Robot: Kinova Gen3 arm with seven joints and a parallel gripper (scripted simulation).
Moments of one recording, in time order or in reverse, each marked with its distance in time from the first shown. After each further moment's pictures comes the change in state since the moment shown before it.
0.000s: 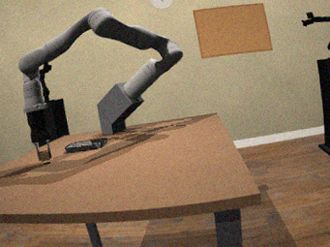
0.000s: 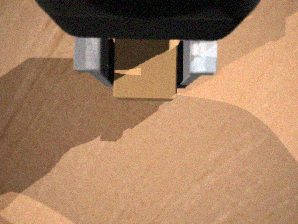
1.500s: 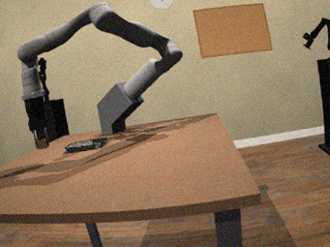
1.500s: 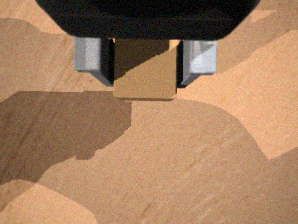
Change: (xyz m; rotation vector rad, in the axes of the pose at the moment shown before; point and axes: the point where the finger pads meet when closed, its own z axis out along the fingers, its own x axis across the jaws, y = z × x) arm -0.001 0.000 -0.044 0.001 0.000 0.000
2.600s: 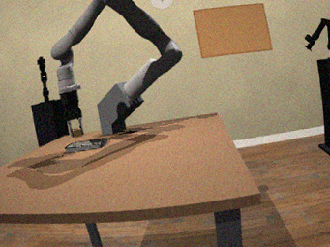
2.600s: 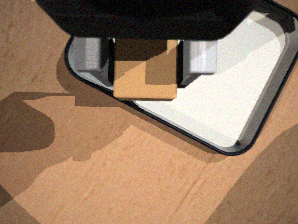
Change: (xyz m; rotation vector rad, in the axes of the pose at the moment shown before) arm -0.155 0.119 0.001 -0.008 -0.020 0.001
